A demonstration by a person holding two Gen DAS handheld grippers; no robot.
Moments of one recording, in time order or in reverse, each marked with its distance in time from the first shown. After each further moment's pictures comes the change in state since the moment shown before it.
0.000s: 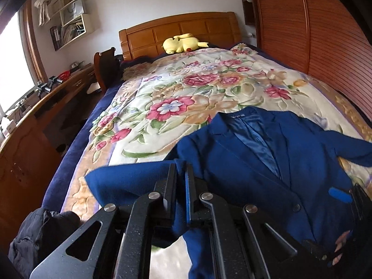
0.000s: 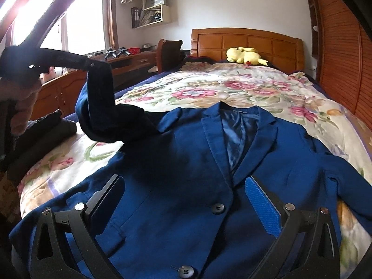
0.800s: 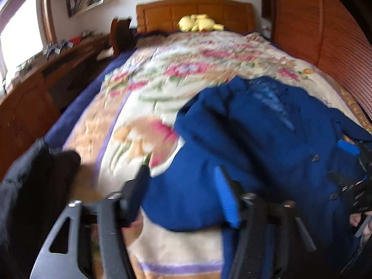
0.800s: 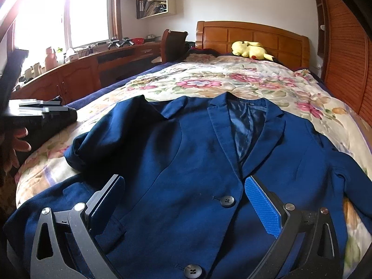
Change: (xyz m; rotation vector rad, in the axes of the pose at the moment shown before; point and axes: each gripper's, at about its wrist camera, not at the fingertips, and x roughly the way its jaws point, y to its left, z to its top) left arm 0.013 0.066 -0.119 -0.139 0.113 -0.020; right arm 0.012 0.007 0.000 -0.039 0.056 0.013
